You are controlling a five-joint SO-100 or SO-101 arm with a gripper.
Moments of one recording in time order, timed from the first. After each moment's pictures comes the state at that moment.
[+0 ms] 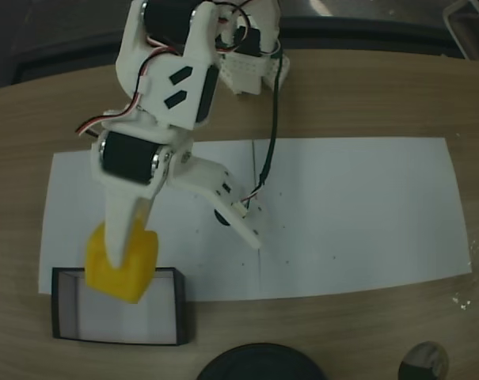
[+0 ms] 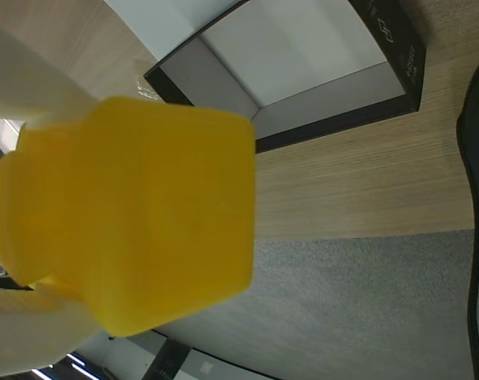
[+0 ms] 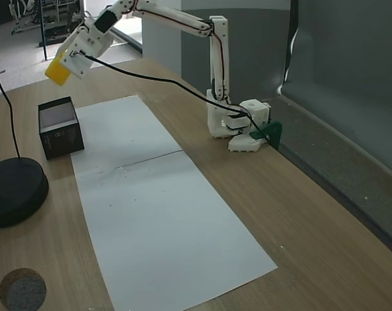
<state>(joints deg) 22.6 87.1 60.7 62.6 -6.6</state>
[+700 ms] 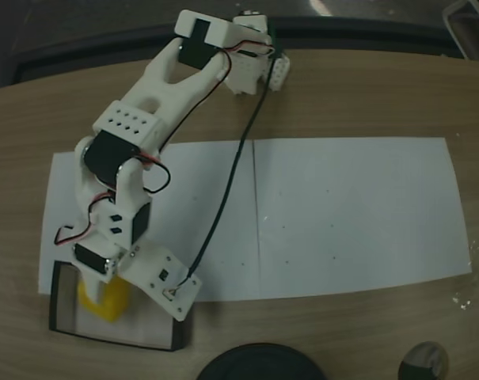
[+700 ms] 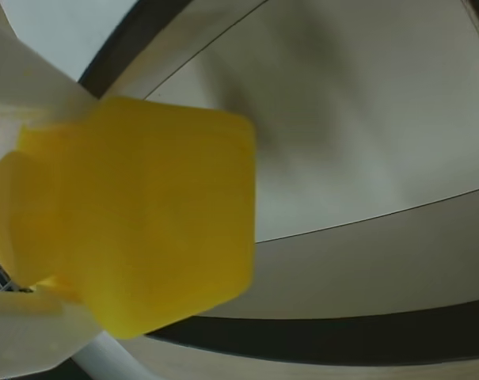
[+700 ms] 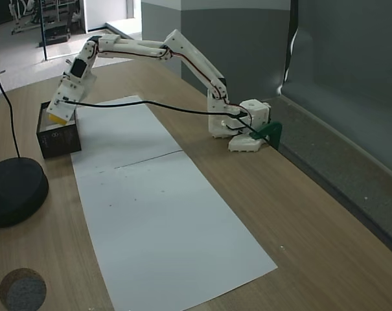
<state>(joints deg) 30.1 50.3 36.6 64.5 -4.2</state>
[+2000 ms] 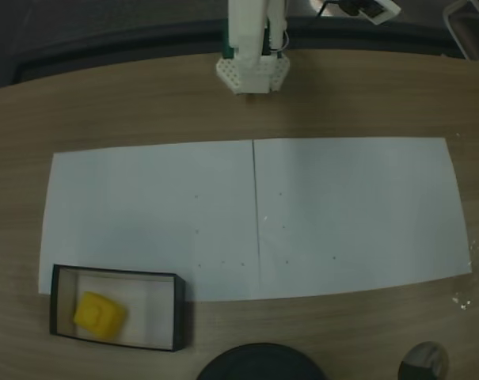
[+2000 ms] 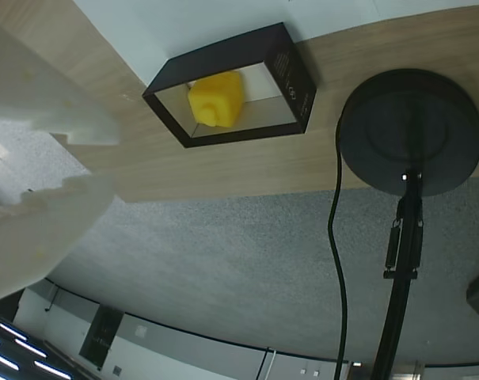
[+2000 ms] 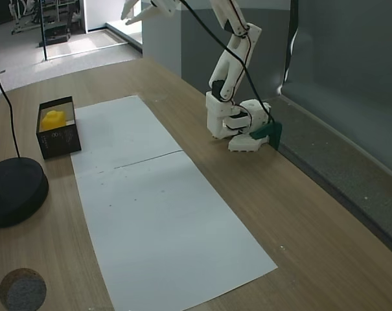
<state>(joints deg) 5.9 121.1 53.3 99.6 2.1</state>
